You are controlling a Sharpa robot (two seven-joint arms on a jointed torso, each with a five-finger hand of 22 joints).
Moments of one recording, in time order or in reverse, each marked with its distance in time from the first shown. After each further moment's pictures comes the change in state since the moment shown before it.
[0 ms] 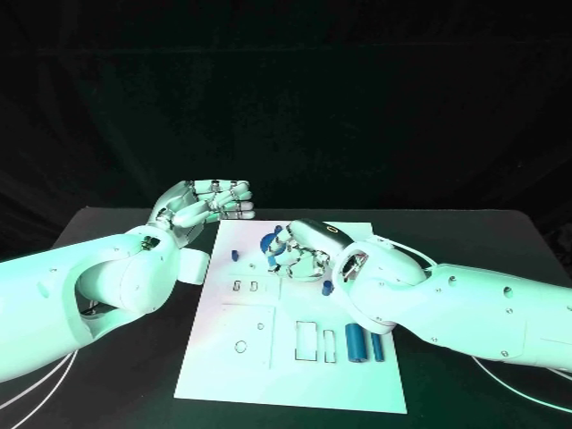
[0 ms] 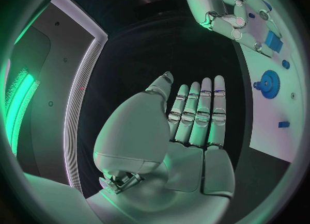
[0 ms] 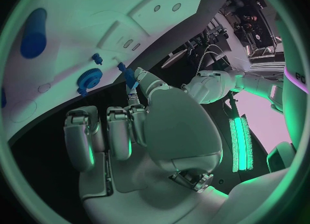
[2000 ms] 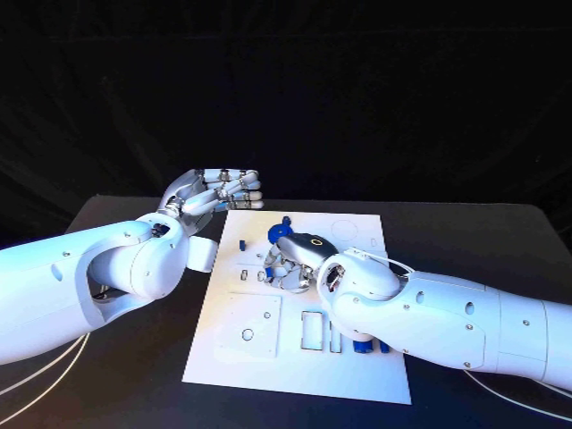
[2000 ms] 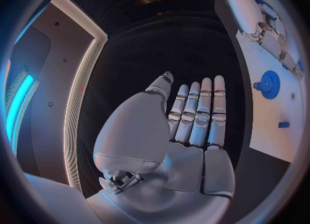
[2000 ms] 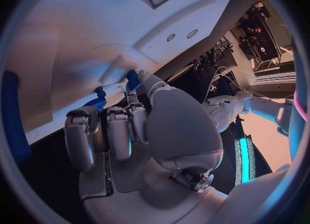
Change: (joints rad) left arm 0.000 -0.002 0.000 0.001 0.000 0.000 -0.003; left_hand 0.000 0.000 0.000 0.000 0.000 0.000 0.000 -0.004 0.000 0.004 0.004 -0.004 0.000 0.000 0.000 -0.005 0.000 0.000 0.000 0.000 0.000 -0.001; right arm -0.073 0.119 -0.005 -0.112 -0.146 0.062 -0.091; right_hand -0.039 -0.021 -0.007 0.012 -0.008 -0.036 0.025 -0.006 0.016 -0.021 0.014 -0.029 0.000 0.000 0.000 0.000 0.001 0.000 0.000 0.000 0.000 0.000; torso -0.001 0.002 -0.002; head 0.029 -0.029
